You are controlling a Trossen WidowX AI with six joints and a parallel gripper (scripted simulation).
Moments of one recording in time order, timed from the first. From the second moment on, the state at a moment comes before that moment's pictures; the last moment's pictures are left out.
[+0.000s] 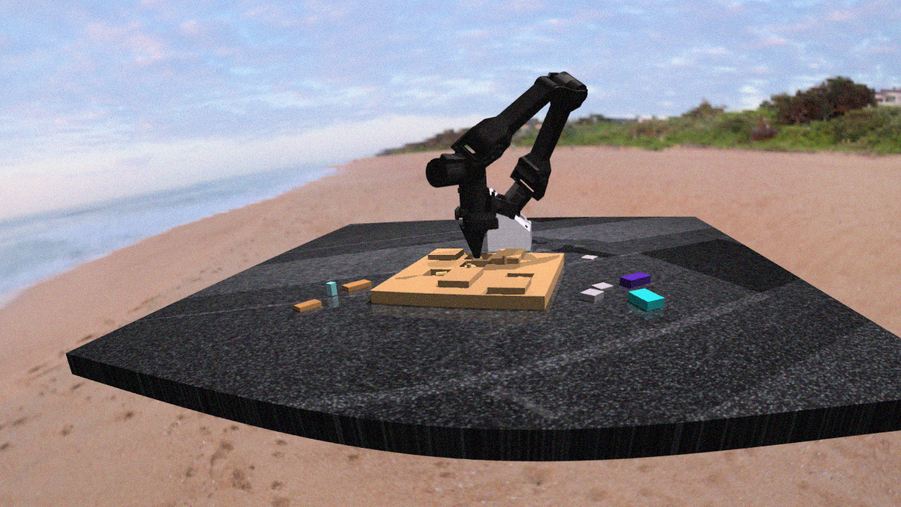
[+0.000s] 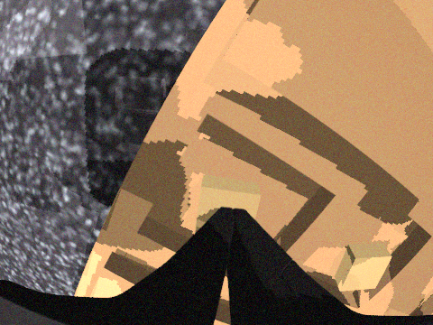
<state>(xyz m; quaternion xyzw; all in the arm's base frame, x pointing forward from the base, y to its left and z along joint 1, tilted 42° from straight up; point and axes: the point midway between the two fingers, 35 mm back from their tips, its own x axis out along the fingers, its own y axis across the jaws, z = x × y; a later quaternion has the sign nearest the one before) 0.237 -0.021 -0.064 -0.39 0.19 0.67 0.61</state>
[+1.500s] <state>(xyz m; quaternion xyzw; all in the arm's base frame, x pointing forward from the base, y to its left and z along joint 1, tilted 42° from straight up) 0.238 -0.020 -0.064 -0.37 0.20 0.67 0.61</state>
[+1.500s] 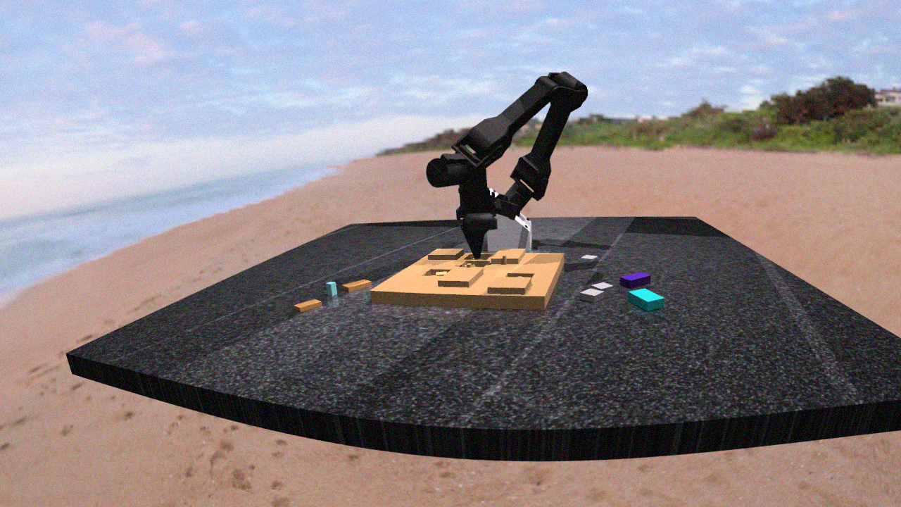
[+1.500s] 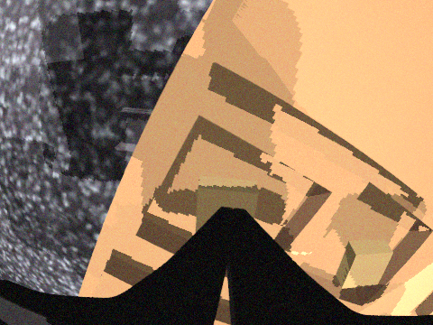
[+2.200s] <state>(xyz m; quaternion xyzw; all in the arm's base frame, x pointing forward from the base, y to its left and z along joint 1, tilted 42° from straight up) 0.234 -0.054 -0.026 -0.37 0.20 0.67 0.62</state>
